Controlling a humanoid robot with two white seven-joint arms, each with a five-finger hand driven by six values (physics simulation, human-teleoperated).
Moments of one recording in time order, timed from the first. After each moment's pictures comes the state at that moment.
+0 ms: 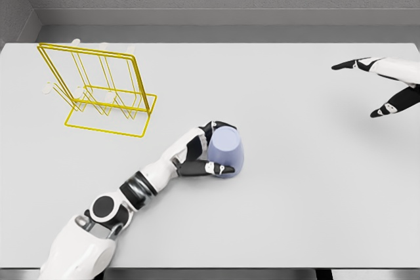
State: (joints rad) left arm -0.08 0.22 -0.49 -1.57 0.41 -0.13 -0.36; right arm -0.73 -1.04 0.77 -1.24 -0.21 -0.61 0.58
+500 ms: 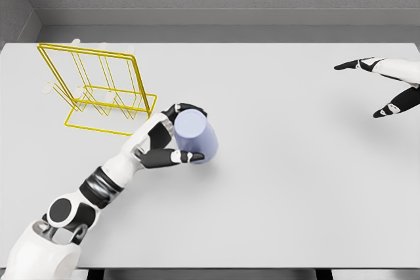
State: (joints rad) left arm -0.02 0.33 -0.37 -1.76 0.51 -0.13 -0.37; right arm -0.73 -1.06 0.77 -1.24 -0.21 -0.61 0.58
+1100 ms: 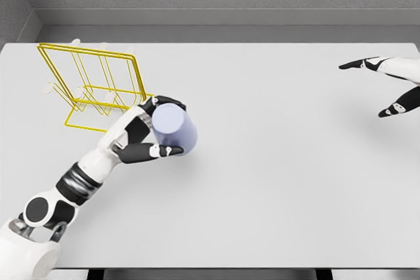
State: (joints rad) left arm -0.01 0.42 -0.33 -1.76 0.52 -0.22 -0.36; right arm -0.73 -1.07 0.77 -1.25 -0.21 -0.61 0.58
